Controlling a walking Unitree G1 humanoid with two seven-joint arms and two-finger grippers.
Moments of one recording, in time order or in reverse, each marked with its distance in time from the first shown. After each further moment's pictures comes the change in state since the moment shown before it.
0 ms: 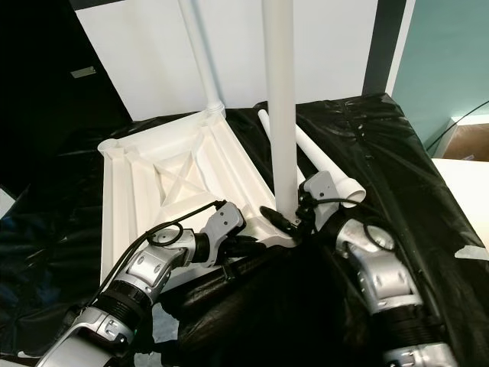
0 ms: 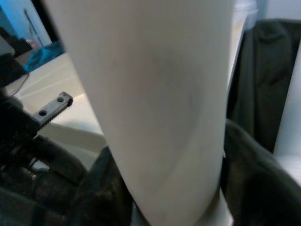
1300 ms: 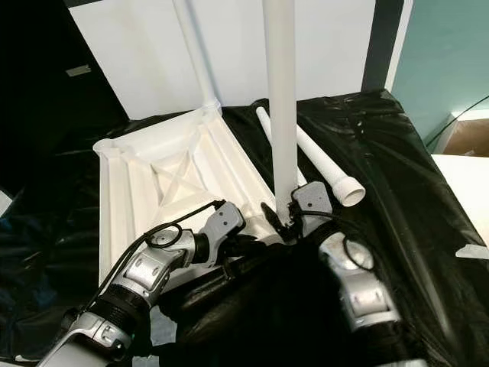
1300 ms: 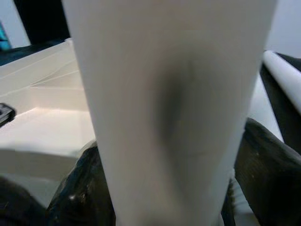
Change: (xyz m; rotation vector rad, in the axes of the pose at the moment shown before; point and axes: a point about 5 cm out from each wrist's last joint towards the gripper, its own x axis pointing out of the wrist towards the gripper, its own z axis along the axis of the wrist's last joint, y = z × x) left arm -0.004 -0.004 0.000 0.001 -0.004 0.011; right arm 0.008 0.010 -0.009 -0.111 -0.092 -0.279
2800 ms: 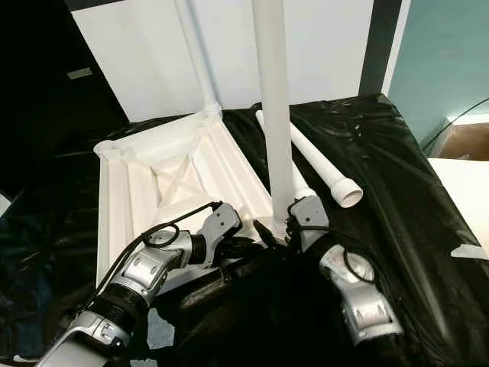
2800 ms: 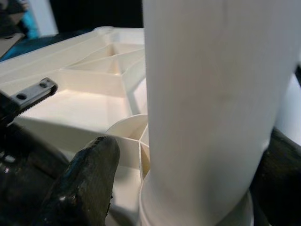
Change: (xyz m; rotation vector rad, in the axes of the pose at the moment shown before) left arm 0.001 0.005 0.000 -0.012 0.008 0.007; right arm -0.004 0.011 -0.004 -0.014 -0.008 0.151
